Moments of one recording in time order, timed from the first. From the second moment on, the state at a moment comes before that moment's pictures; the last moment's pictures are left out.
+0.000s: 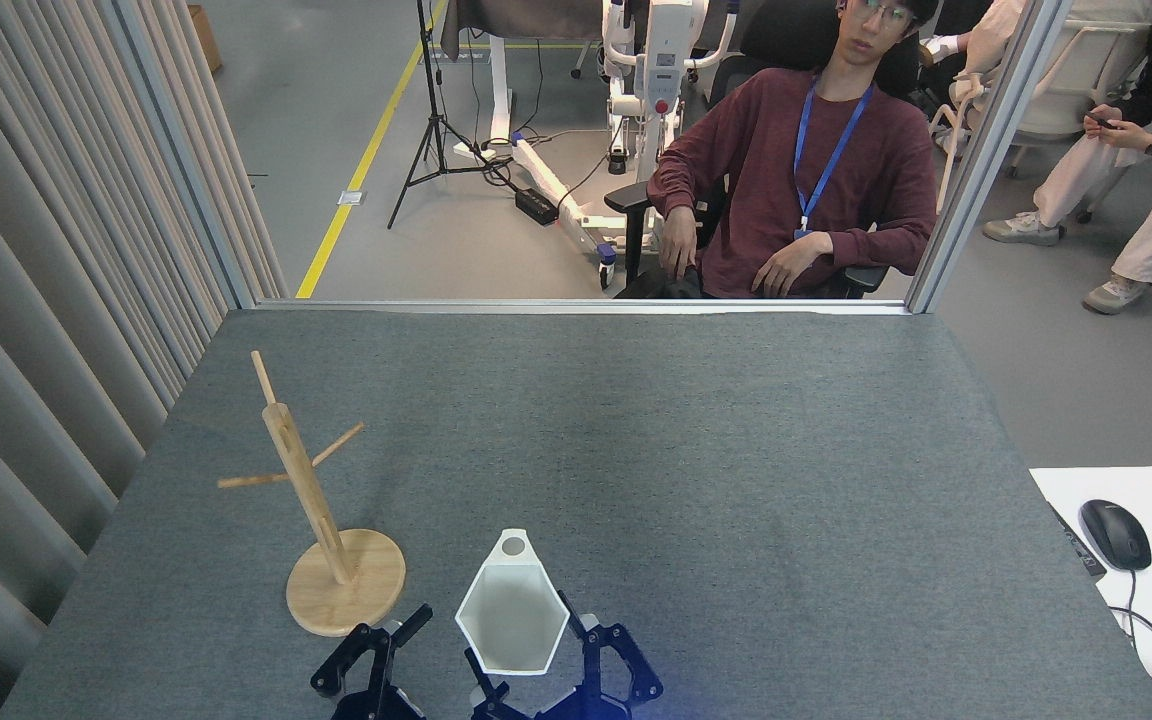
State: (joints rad) left arm 0.20 0.04 -0.05 -1.69 -1.75 -0.64 0.36; right arm 0.18 0.20 0.48 -1.59 1.91 -0.07 -0.41
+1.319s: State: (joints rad) left arm 0.20 0.04 -0.08 -1.72 -1.75 -0.65 0.32; right arm 0.18 0.20 0.60 -1.52 1.96 -0.02 -0.45
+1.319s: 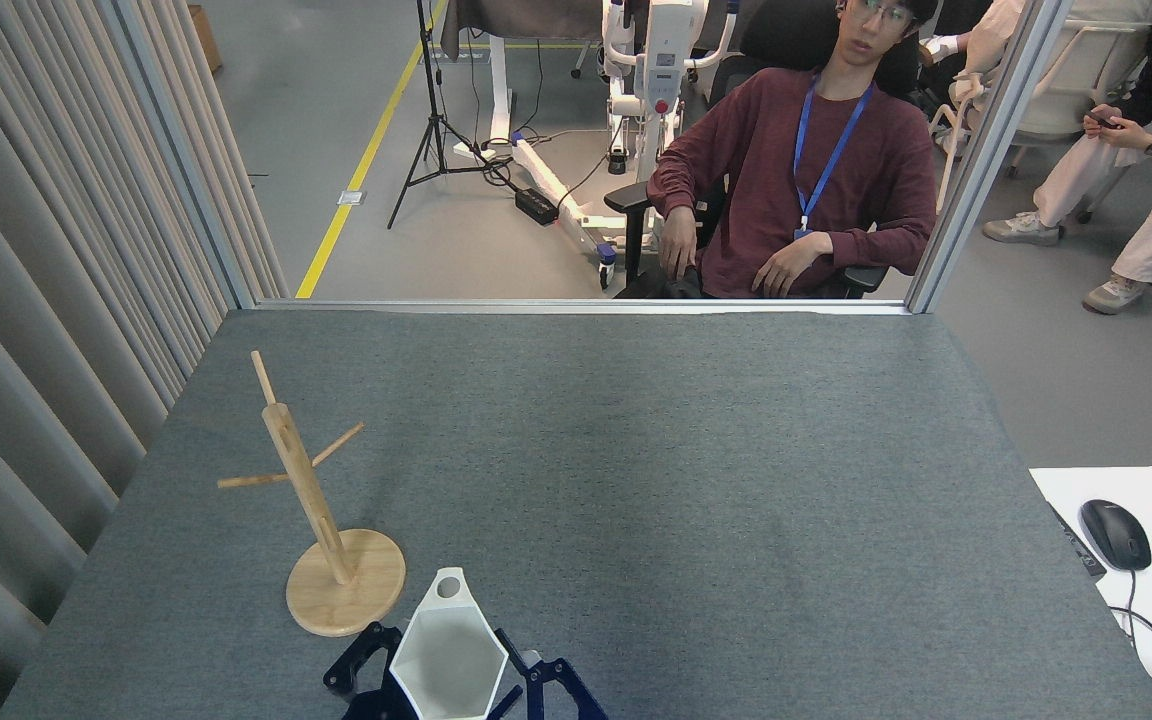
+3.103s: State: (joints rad) left arm 0.25 0.03 0.21 -1.73 -1.75 -0.59 0.37; right arm 0.37 0.02 0.03 -1.64 1.55 0.10 -0.43
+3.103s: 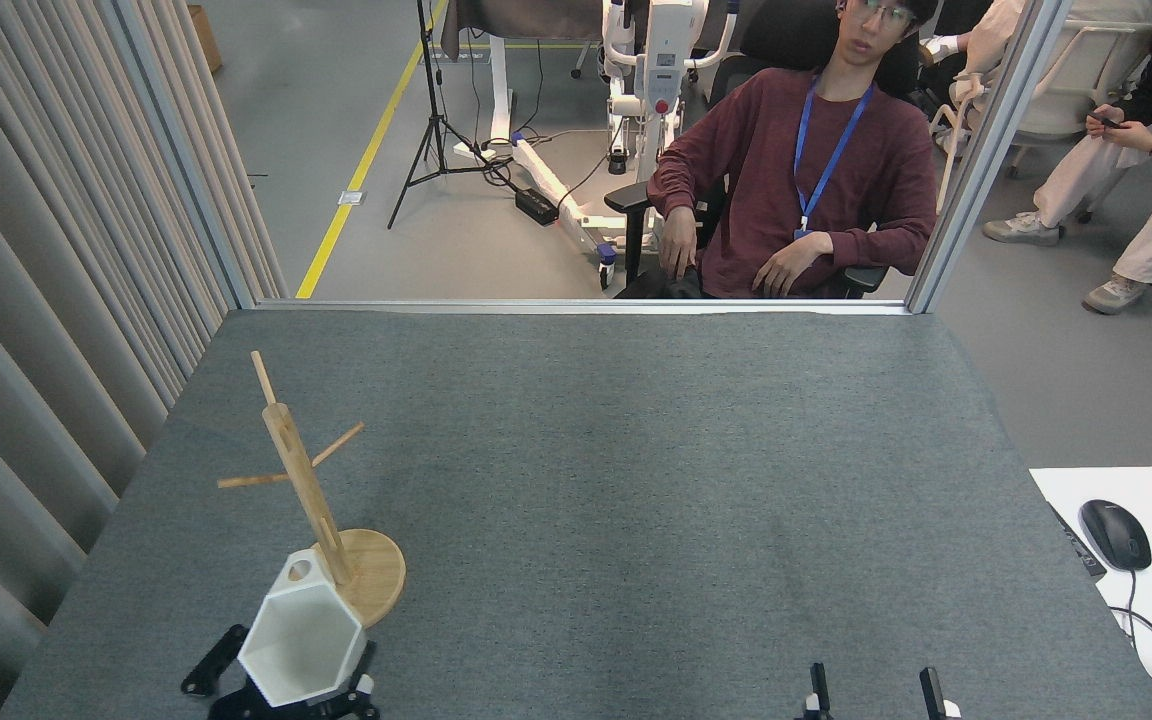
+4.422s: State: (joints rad) left arm -0.07 0.07 0.41 -1.40 -2.09 -0.31 0.38; right arm 0.41 0.02 0.00 -1.64 1.56 0.08 -0.47
